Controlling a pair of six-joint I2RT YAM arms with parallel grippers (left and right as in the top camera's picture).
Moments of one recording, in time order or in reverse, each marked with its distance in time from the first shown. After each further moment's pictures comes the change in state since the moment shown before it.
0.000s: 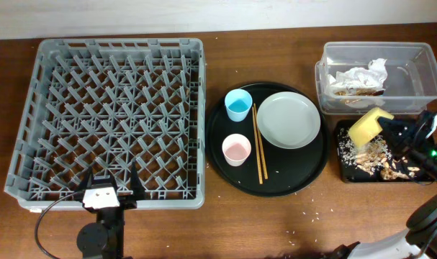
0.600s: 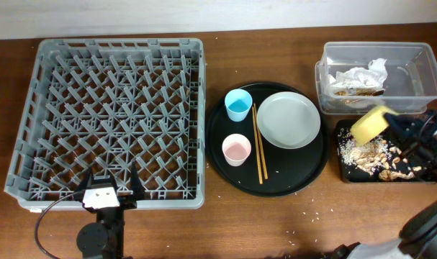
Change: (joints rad) left arm 0.000 0.000 0.000 0.000 0.000 0.000; right arm -0.008 -0.121 -0.001 0.058 -0.014 0.211
